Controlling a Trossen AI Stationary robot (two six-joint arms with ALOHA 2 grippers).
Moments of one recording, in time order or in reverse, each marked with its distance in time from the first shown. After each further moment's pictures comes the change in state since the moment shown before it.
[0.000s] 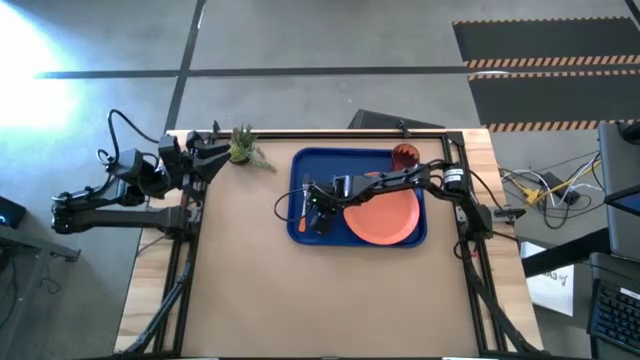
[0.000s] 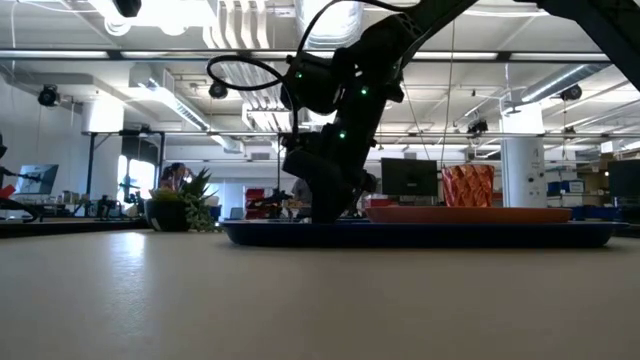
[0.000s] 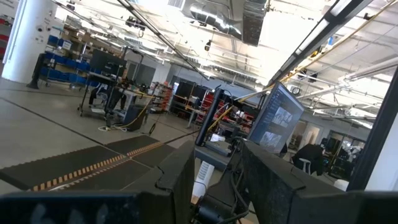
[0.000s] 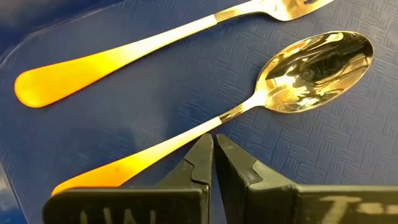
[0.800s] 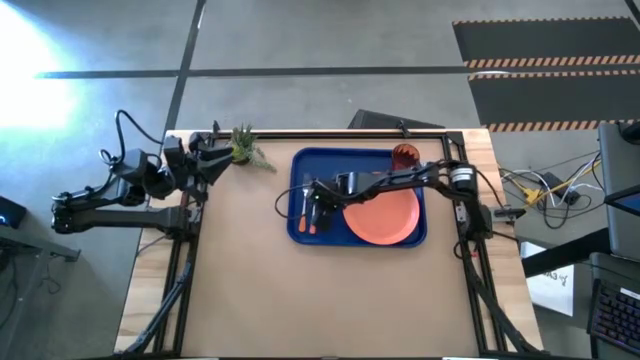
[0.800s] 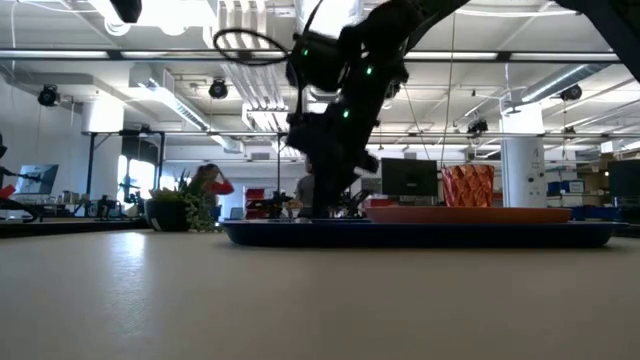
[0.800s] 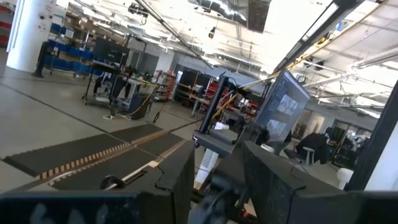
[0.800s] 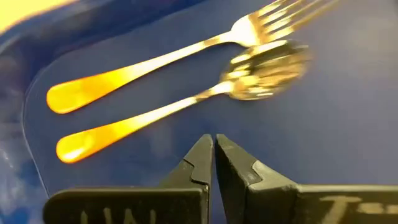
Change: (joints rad) left arm 0.000 0.007 0.000 -0.053 0.000 -0.006; right arm 0.002 -0.079 0.001 -0.035 0.041 -0.008
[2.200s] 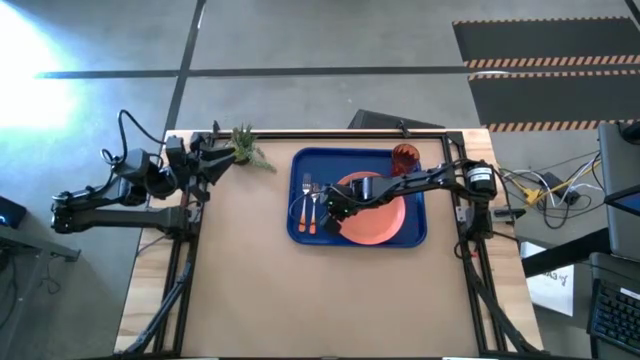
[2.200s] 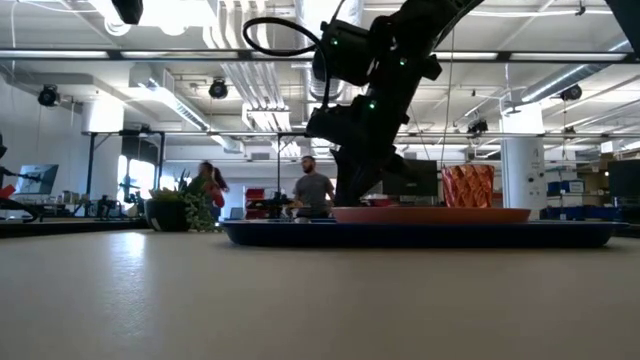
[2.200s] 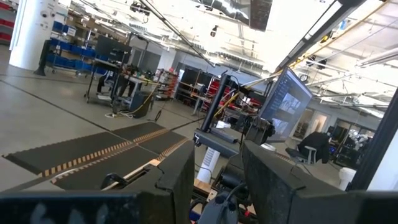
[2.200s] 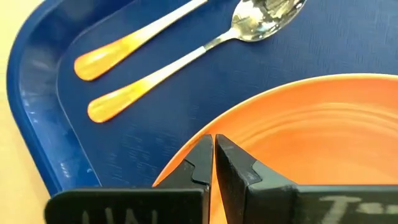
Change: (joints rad) left arm 0.000 0.010 0.000 0.001 -0.007 -0.003; right arm 0.030 -0.123 -0.197 0.095 -0.058 0.190
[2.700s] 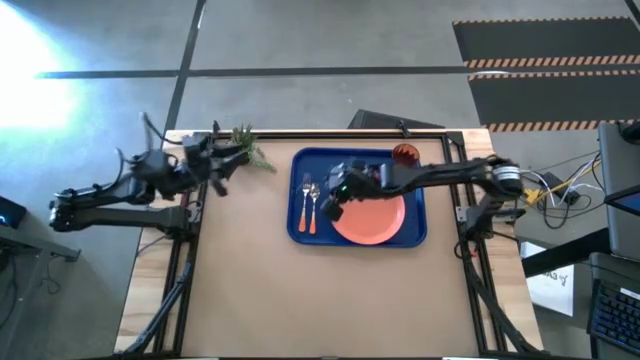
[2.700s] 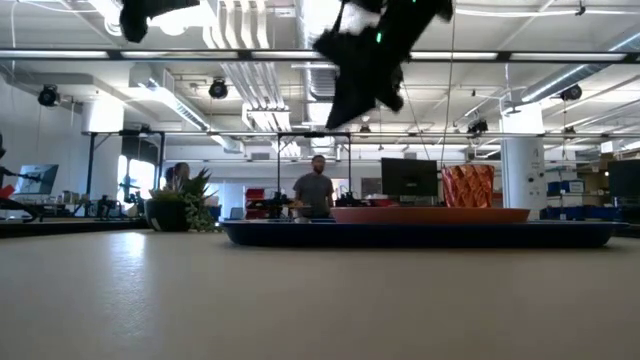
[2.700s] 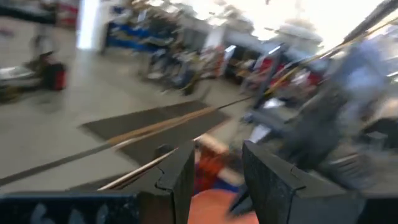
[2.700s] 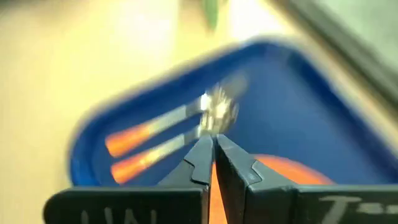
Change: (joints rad) left arm 0.017 0.102 0.000 -0.067 -0.161 0.002; right arm 0.003 -0.211 0.061 -0.014 0.171 -0.122
